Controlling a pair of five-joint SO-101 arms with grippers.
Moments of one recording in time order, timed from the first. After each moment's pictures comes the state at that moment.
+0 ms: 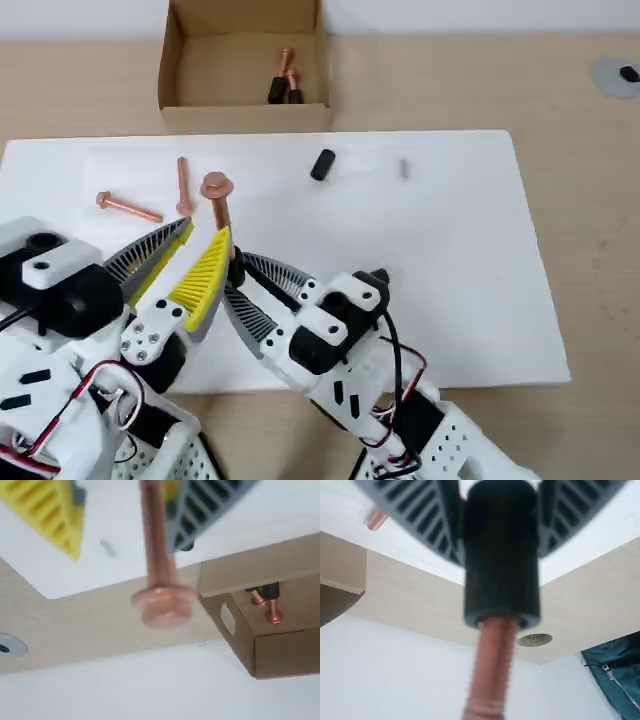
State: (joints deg) left arm 23.8 -86.5 33.4 65.9 -3.7; right arm -54.9 -103.4 96.9 8.8 -15.9
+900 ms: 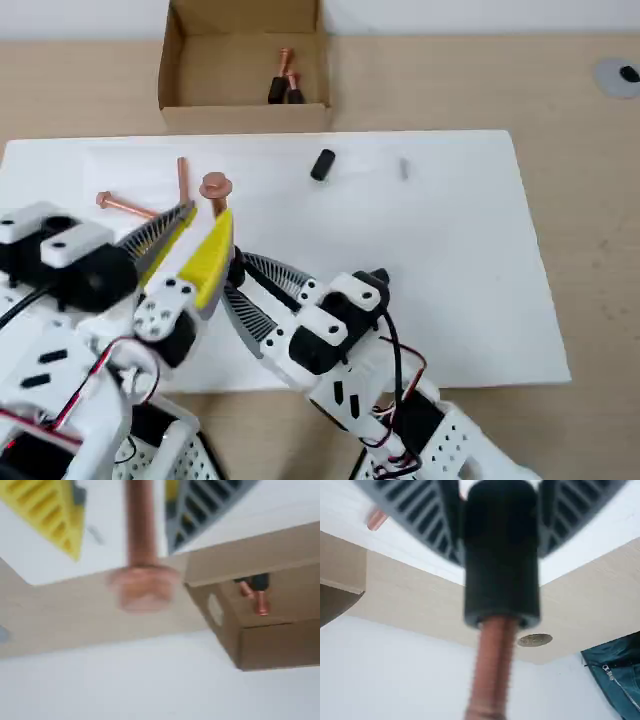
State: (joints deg) left arm 20.7 -86.5 41.1 57.6 -3.7; right arm -54.9 -103.4 96.9 8.8 -15.9
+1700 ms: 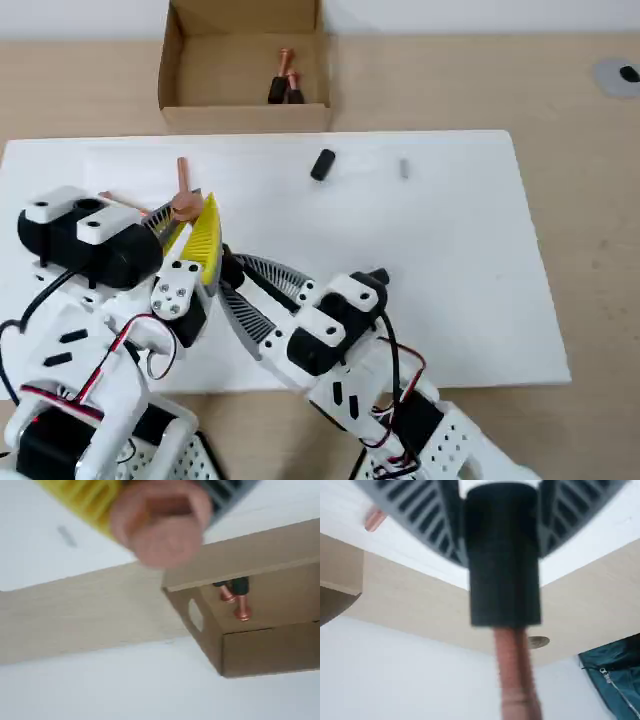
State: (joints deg) left arm 20.3 -86.3 46.4 52.8 -6.2; right arm -55.0 -103.4 96.9 8.8 -15.8
